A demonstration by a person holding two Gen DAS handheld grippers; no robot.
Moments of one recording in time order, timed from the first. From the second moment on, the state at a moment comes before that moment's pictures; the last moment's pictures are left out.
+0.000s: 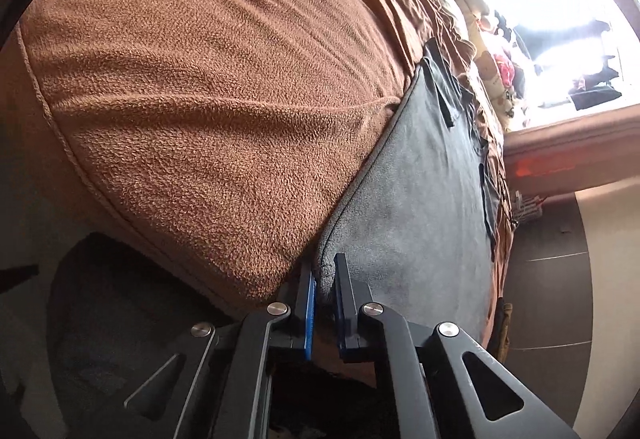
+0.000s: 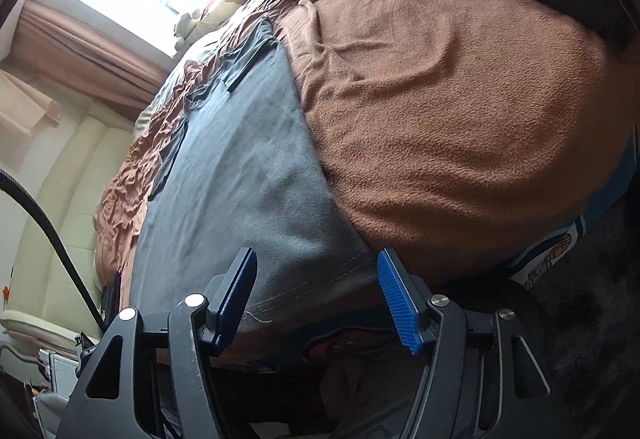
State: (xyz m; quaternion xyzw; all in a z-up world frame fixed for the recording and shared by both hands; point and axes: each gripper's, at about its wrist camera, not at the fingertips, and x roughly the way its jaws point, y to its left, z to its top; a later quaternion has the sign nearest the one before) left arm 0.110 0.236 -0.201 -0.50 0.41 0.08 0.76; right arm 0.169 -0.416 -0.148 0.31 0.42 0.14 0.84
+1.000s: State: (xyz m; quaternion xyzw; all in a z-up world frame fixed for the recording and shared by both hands) left arm 0.120 0.227 -0.203 -0.50 0.40 0.06 0.77; right arm 0.144 -0.420 -0.162 0.43 0.34 0.20 0.81
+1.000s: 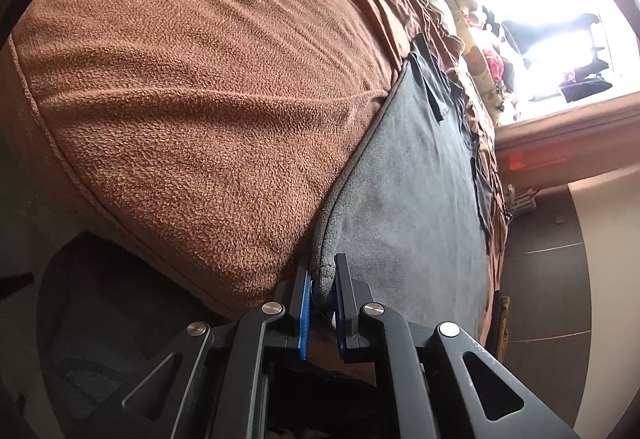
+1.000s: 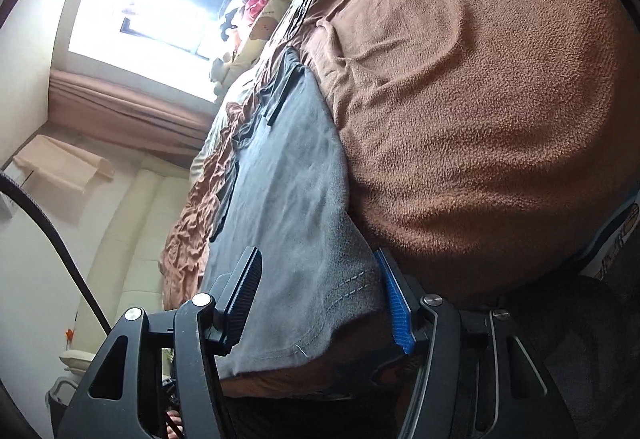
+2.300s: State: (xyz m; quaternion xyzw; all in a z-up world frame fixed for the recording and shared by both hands) left arm 0.116 0.227 -0.215 -0.54 0.35 0.03 0.77; right arm 0.170 -0.395 -0.180 0.49 0.34 0.17 0.79
